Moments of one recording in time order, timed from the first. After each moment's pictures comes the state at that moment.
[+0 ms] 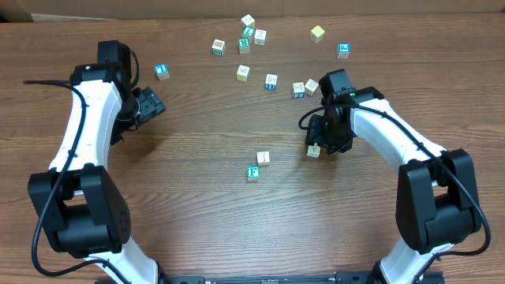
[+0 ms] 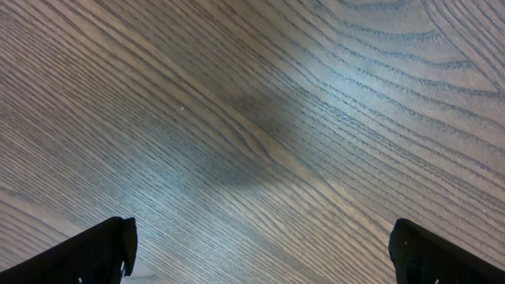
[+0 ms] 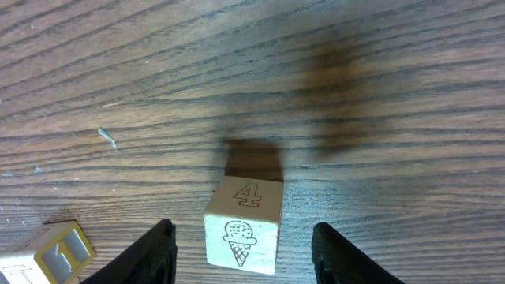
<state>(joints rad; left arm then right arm) 0.10 1.88 1.54 -1.09 -0.10 -0.58 0.27 1.87 1.27 -0.86 -0.13 0.46</state>
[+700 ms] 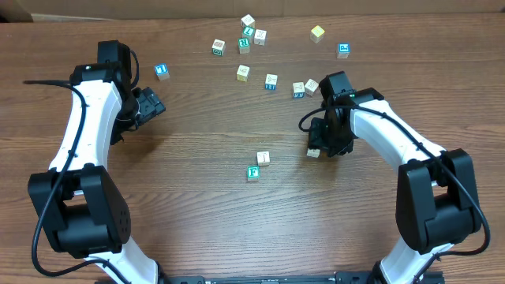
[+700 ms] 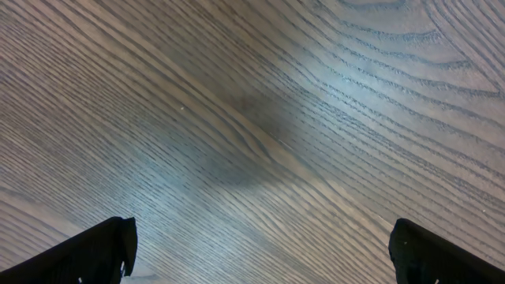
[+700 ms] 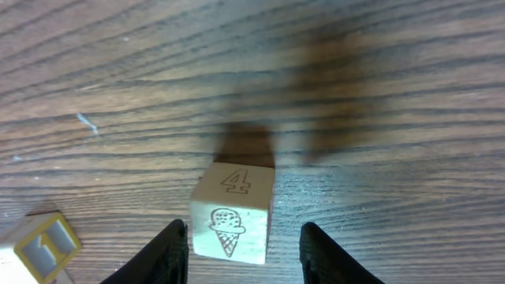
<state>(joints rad) 0.10 1.88 1.54 -1.09 -0.10 -0.58 0.27 1.87 1.26 -0.87 -0.14 0.46</state>
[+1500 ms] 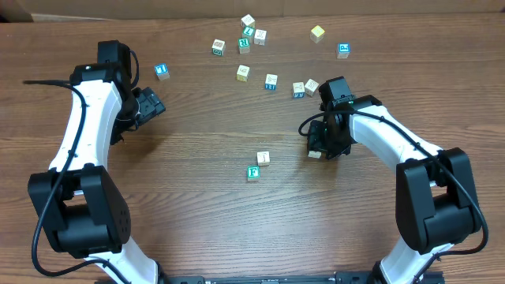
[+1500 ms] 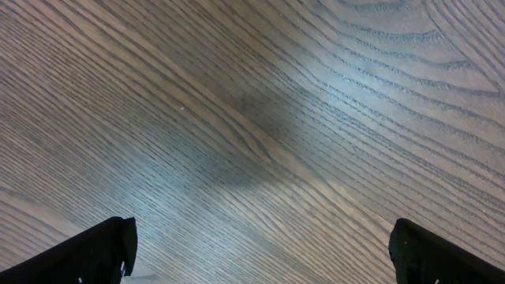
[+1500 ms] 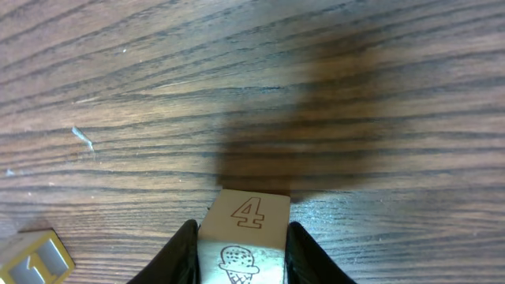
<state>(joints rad) 0.10 1.88 1.54 -1.09 -0.10 -0.58 0.27 1.87 1.20 -0.76 -0.15 0.46</state>
